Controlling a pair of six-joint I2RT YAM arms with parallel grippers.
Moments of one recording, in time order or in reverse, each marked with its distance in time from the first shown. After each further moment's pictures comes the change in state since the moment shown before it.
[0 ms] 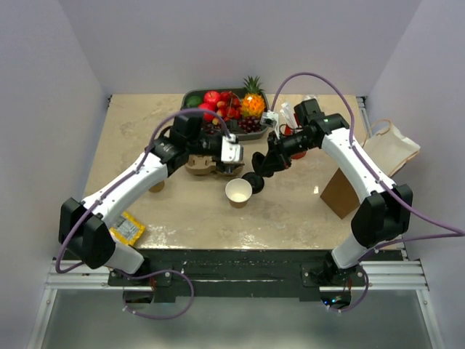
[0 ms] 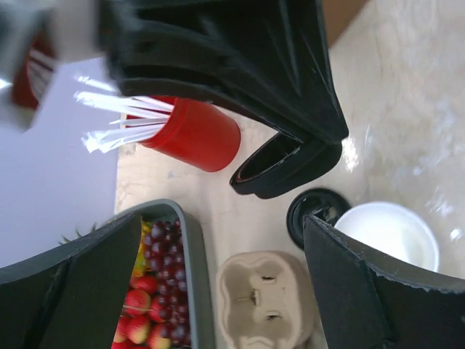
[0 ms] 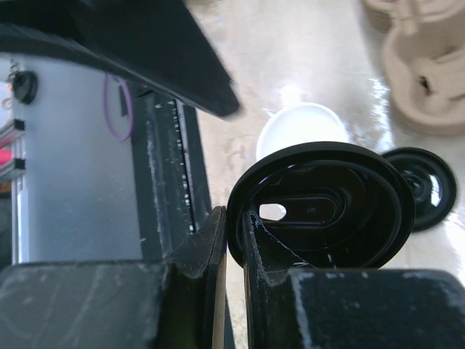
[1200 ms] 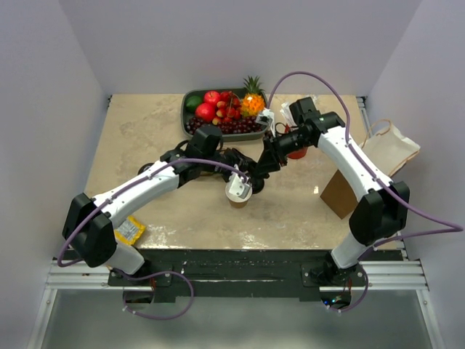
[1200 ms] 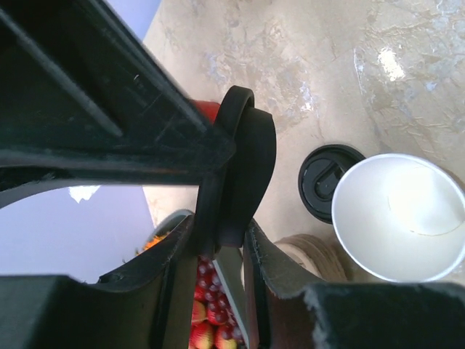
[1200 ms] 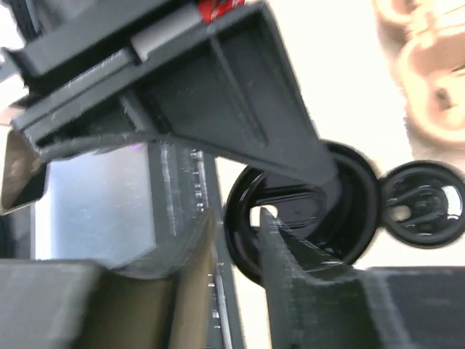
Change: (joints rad) left arm -0.152 0.011 -0.124 -0.065 -0.175 0.576; right arm 0.043 0.018 0.013 0.010 -0.039 0.072
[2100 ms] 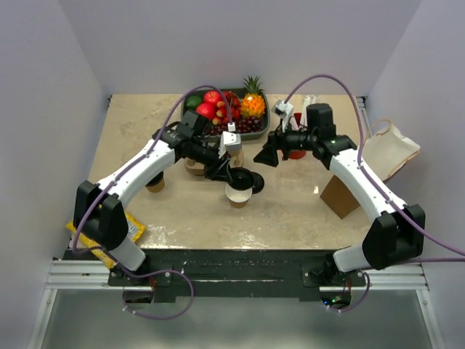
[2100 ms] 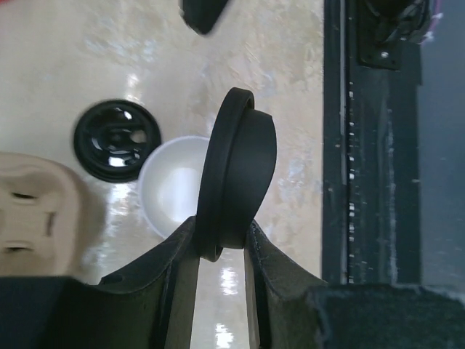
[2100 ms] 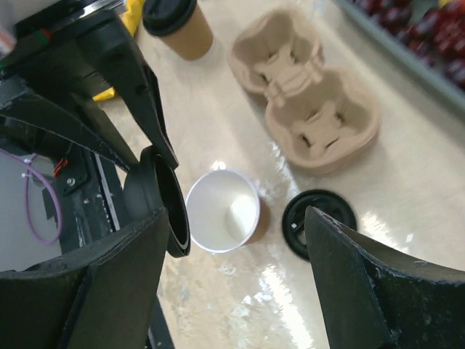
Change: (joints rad) left arm 0.194 0.109 0.189 -0.422 0.244 -0.856; right arm -0.055 -0.202 -0.274 0.645 0.209 0.361
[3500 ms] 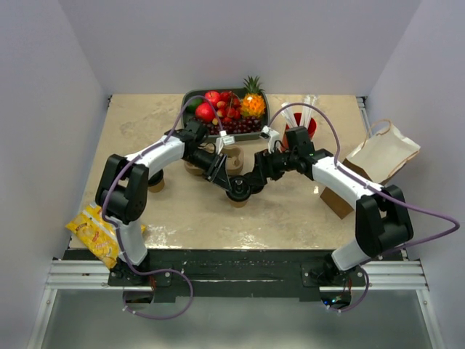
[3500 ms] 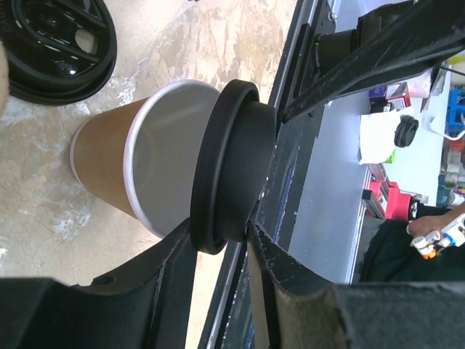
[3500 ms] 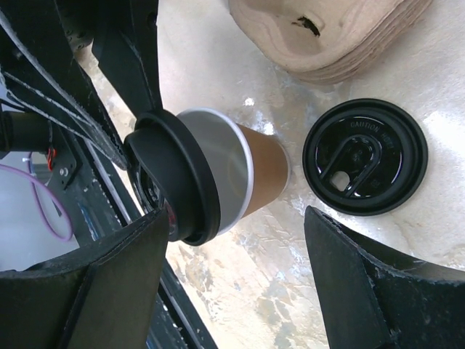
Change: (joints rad) left arm 0.102 0.291 -0.032 -0.013 0.216 -0.435; right arm 0.100 0.108 -0.224 0.090 0.156 0.190
